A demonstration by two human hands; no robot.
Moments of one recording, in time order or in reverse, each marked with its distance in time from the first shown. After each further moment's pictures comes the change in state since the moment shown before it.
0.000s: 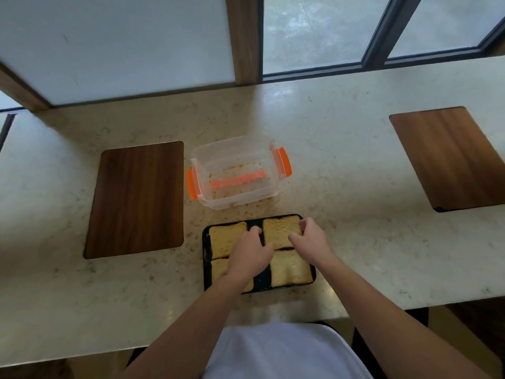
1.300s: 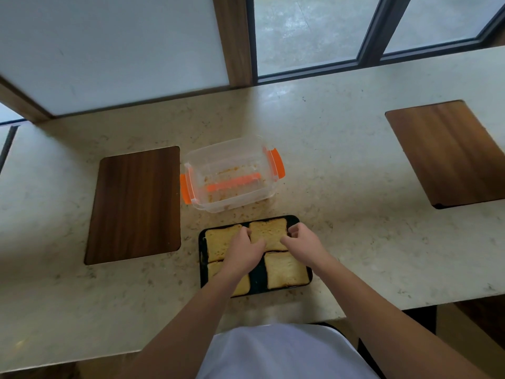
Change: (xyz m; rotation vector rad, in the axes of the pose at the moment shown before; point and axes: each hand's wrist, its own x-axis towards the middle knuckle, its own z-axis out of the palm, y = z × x) left_hand 0.012 0.005 0.001 -0.213 -0.060 -0.206; right_hand -0.005 0.001 -0.008 0.097 -0.157 0.051
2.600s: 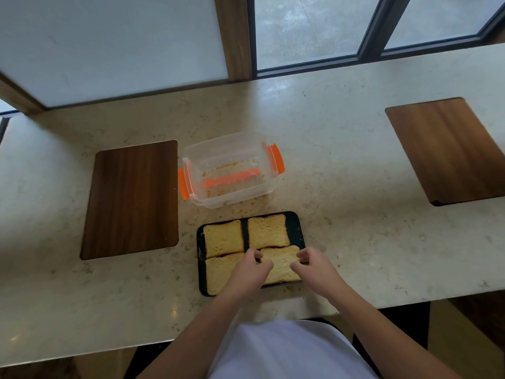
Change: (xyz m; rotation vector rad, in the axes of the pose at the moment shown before) left_hand -0.045 -0.021 0.021 -0.133 -0.184 -0.099; right_hand -0.048 0.043 -0.001 -0.074 -0.035 -0.003
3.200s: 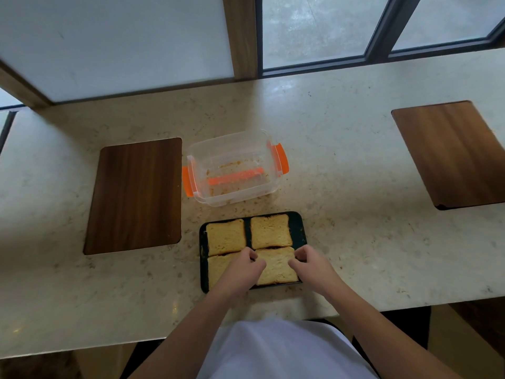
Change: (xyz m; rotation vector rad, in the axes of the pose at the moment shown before) left_hand 0.006 -0.007 -0.019 0.066 -0.013 -0.026; right_hand 0.008 -0.005 0.007 -0.024 0.002 -0.028
